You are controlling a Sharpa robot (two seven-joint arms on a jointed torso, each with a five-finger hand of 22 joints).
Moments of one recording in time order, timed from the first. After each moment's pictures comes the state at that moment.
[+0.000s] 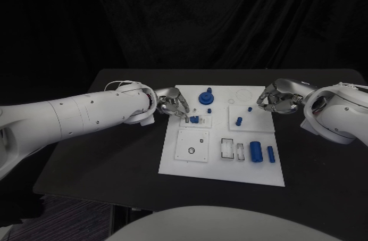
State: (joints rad) left arm 1.25 -0.67 -0.21 1.20 -1.07 -0.04 0.09; left_hand 1.43 0.01 0.18 0.06 0.16 0.83 0.16 0.06 0.28 1.47 0.06 1.57 1.31 1.47 0.01 1.56 1.31 0.05 1.45 0.12 1.40 1.31; right arm 1.39 -0.95 -0.25 1.58 -1.31 -0.23 -0.20; right_hand 1.51 -0.05 0.25 0.24 0.39 0.87 0.12 0.27 0.20 1.20 0.03 1.22 1.02 1.43 -0.04 1.10 1.04 0.12 1.37 0.07 0.85 1.31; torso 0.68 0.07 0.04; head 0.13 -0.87
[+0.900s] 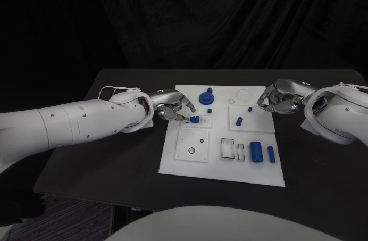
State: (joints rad) left arm 1.22 -0.74 -0.21 1.31 -1.29 -0.24 0.30; left_hand 1.49 -0.01 0.17 0.04 0.13 0.81 0.11 0.07 0.25 1.47 0.03 1.57 1.31 1.47 -0.02 1.56 1.31 0.04 1.47 0.10 1.46 1.31; right arm 1.39 -0.96 -0.25 1.58 -1.31 -0.23 -0.20; right_hand 1.51 -0.05 0.25 0.24 0.39 0.87 0.12 0.27 0.20 1.20 0.03 1.22 1.02 1.43 -0.04 1.10 1.04 0.12 1.37 0.07 0.85 1.31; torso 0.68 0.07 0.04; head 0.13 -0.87
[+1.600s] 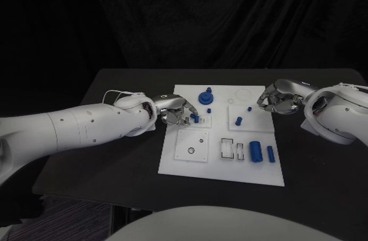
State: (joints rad) left arm 1.19 -0.70 -0.21 1.27 -1.34 -0.25 0.30; left_hand 1.50 0.00 0.18 0.03 0.14 0.78 0.10 0.07 0.22 1.47 0.03 1.57 1.31 1.47 -0.02 1.56 1.31 0.04 1.46 0.09 1.46 1.31; right arm 1.39 -0.96 -0.25 1.58 -1.31 -0.23 -0.20; right_hand 1.51 -0.05 0.25 0.24 0.39 0.86 0.13 0.27 0.20 1.20 0.03 1.22 1.02 1.43 -0.04 1.10 1.04 0.12 1.37 0.07 0.85 1.31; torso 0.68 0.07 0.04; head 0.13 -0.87
